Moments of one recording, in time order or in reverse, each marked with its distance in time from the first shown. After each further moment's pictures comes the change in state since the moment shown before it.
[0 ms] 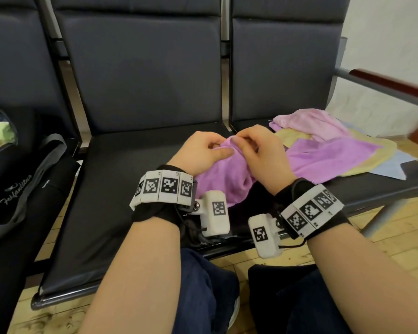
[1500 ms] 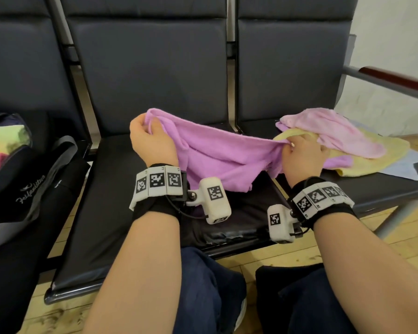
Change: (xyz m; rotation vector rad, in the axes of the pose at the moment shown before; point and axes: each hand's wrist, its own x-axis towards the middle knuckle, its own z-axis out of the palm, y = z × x) left_hand 0.001 -0.022 -0.034 -0.354 1.117 -0.181; right_hand 0.000 0.060 -0.024 -0.673 0.058 0.445
